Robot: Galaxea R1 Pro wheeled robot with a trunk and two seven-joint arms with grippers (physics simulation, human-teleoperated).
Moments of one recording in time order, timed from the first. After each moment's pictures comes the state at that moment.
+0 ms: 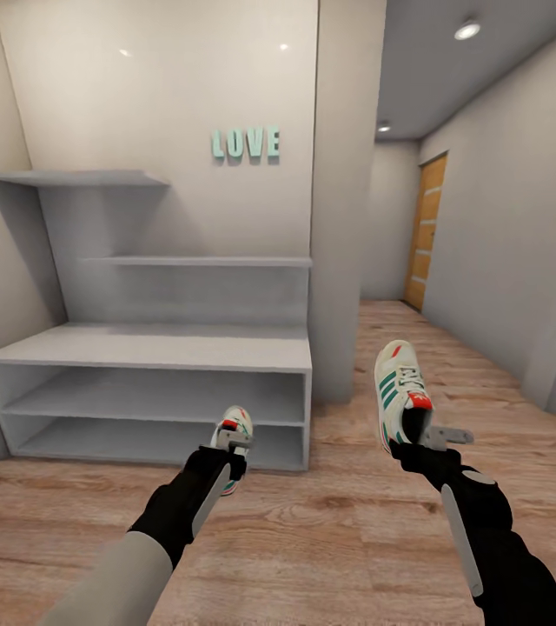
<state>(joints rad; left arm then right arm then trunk) -0.66 -0.14 -0.27 -0.80 0.10 0.71 0.26 -0.33 0.00 -0.15 -1.50 0.00 0.71 0.00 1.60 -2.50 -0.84</state>
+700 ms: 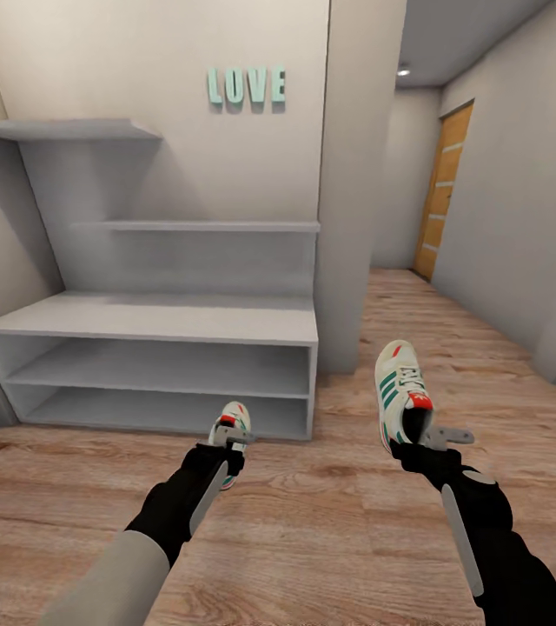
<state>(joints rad) -0.66 -0.13 -0.27 -0.83 0.10 0.70 0.26 -0.33 -0.01 -0.15 -1.50 0.00 0.71 0.00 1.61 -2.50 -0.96</state>
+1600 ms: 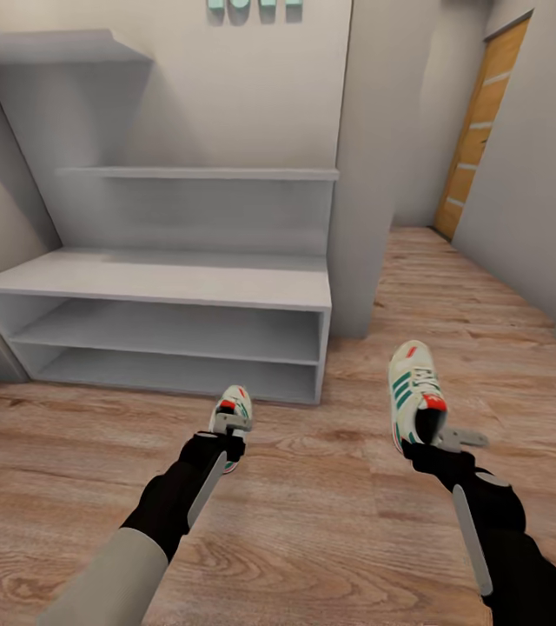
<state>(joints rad) -0.66 -0.13 -0.26 -0.91 0.10 0.70 0.26 -0.33 -0.01 -0.21 -1.50 0.00 0.71 0.00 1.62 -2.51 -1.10</state>
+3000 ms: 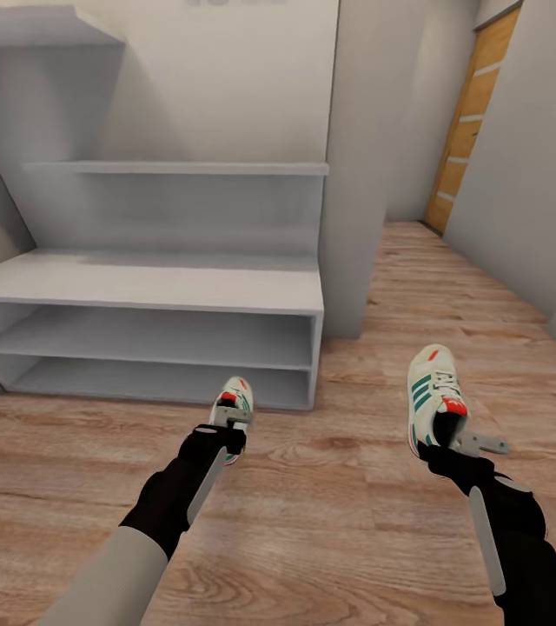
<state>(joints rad) -0.66 -0.13 -0.27 -0.96 0.10 0.70 0.26 -0.33 -0.01 -0.30 -1.50 -0.01 0.71 0.00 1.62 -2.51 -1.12</state>
